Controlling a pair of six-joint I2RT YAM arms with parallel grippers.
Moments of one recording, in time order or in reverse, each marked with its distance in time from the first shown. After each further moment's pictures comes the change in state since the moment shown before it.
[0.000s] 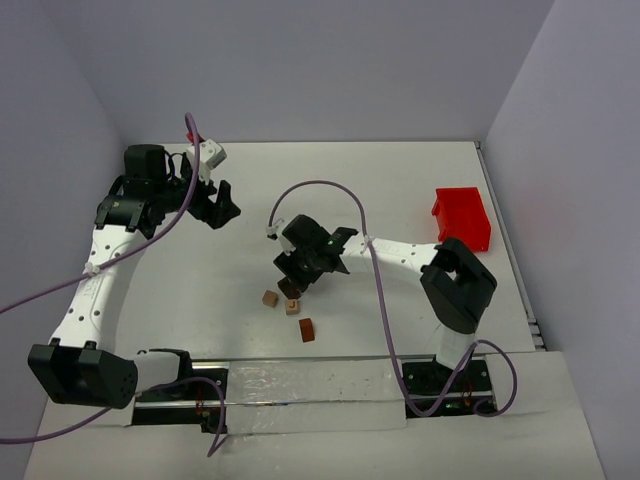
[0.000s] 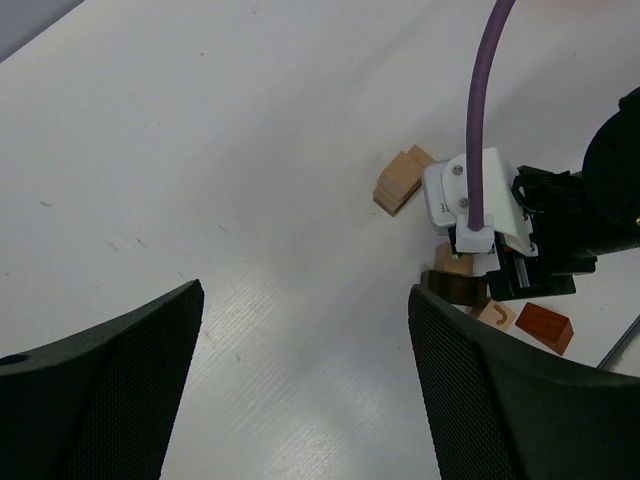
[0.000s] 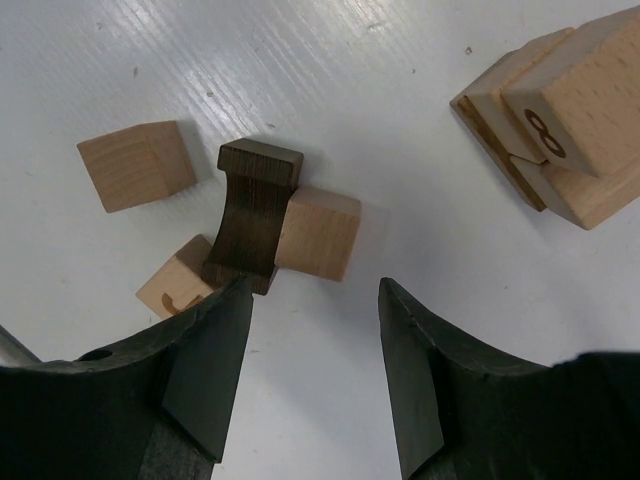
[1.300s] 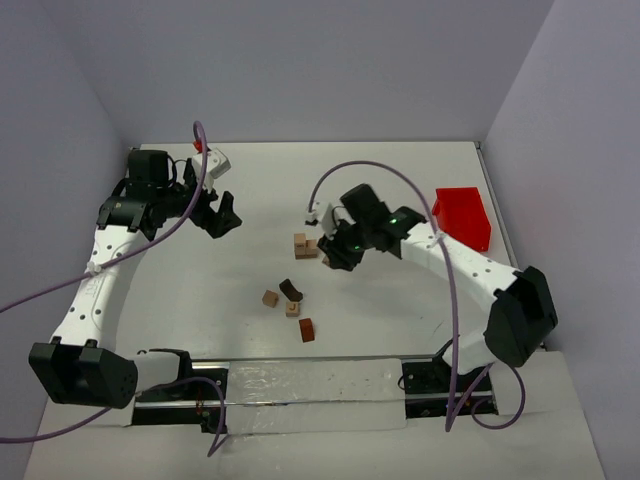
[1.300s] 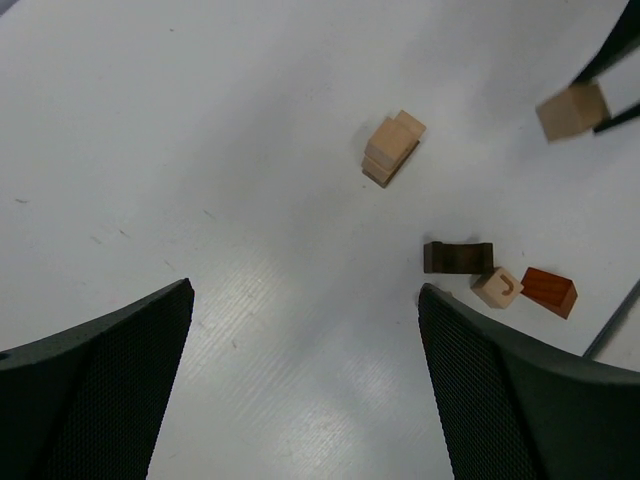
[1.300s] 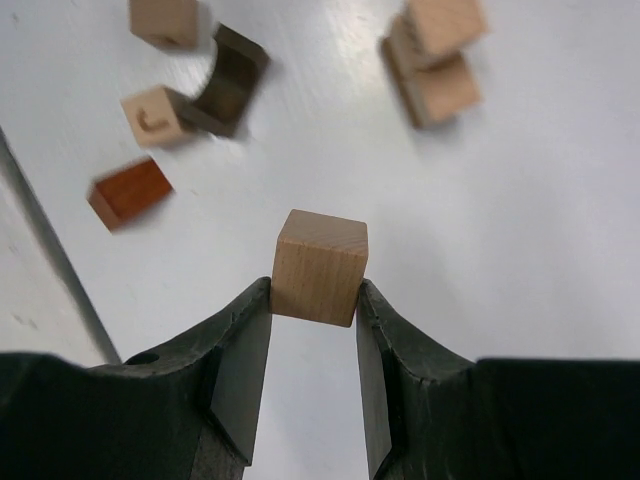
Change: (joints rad) left arm 0.001 0.004 -0.025 -0.051 0.034 0.091; right arm -0.241 -0.331 -0.063 -0.206 -0.294 -0.460
